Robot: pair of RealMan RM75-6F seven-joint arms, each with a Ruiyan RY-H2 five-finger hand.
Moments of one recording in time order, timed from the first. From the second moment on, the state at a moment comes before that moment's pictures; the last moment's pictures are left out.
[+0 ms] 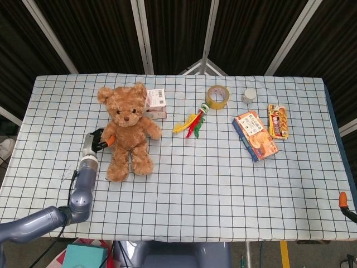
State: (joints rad) left arm -0.72 -1.68 -0.59 -1.34 0.22 0.92 -0.12; right arm -0.05 -0.95 0.10 -1.68 -1.50 1.63 0.25
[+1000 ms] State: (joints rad) left arm -0.74 -1.70 -0.63 -1.32 0.21 0.94 -0.09; right arm -0.05 -0.96 0.10 -1.67 -1.50 1.63 0.25
